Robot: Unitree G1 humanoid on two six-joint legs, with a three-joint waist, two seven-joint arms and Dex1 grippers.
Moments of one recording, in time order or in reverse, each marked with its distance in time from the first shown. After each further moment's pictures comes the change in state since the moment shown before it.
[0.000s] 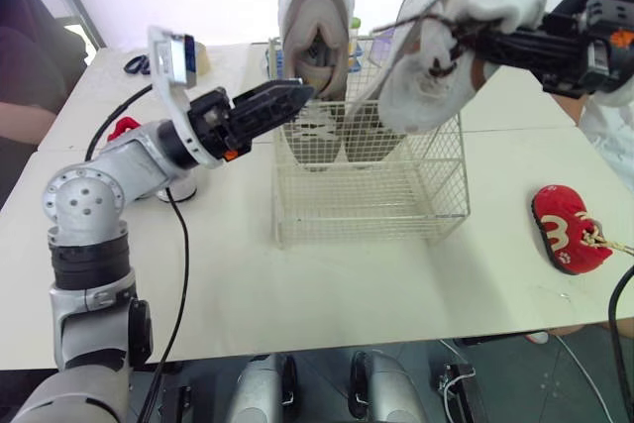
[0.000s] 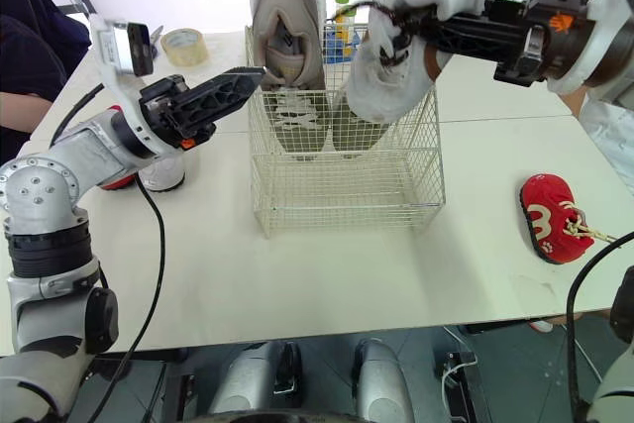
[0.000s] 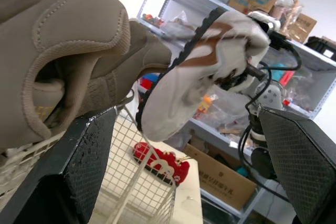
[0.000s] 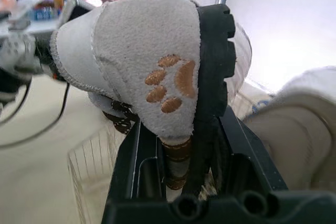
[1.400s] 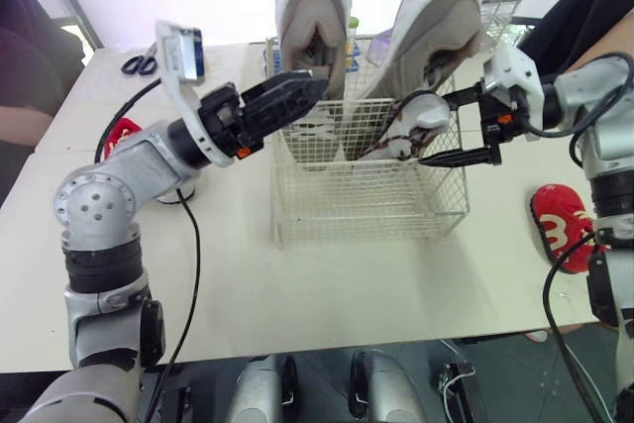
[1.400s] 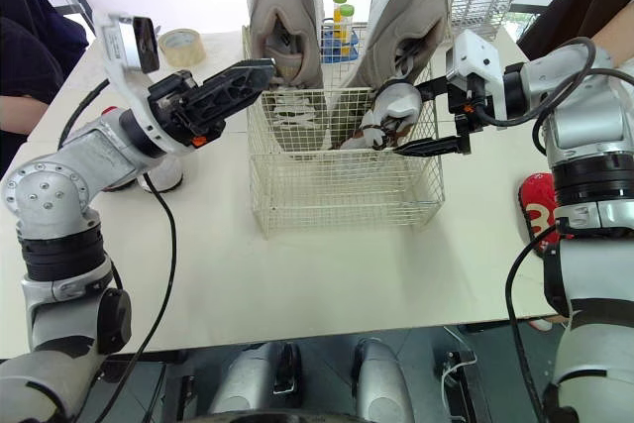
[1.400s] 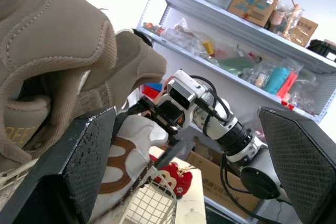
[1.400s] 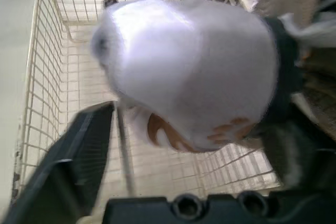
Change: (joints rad) left arm -0.002 -0.050 0.000 -0.067 -0.013 -0.014 0.080; right arm -0.098 0.233 0.230 0.423 -0.659 -0.472 0.443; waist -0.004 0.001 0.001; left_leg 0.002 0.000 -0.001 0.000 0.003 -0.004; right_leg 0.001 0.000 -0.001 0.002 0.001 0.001
